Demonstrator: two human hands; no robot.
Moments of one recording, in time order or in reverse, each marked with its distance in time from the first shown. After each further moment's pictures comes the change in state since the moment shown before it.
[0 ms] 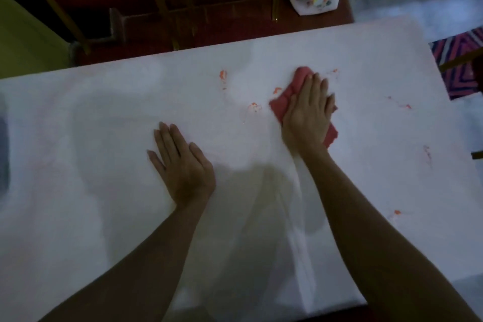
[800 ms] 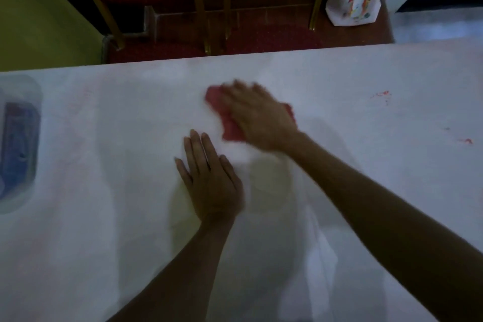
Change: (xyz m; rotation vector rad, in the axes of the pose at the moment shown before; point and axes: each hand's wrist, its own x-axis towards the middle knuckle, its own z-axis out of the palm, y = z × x) left_hand 0.003 -0.001 -0.002 0.054 -0.004 0.026; right_hand 0.033 -0.126 0.037 -0.147 -0.207 -1.015
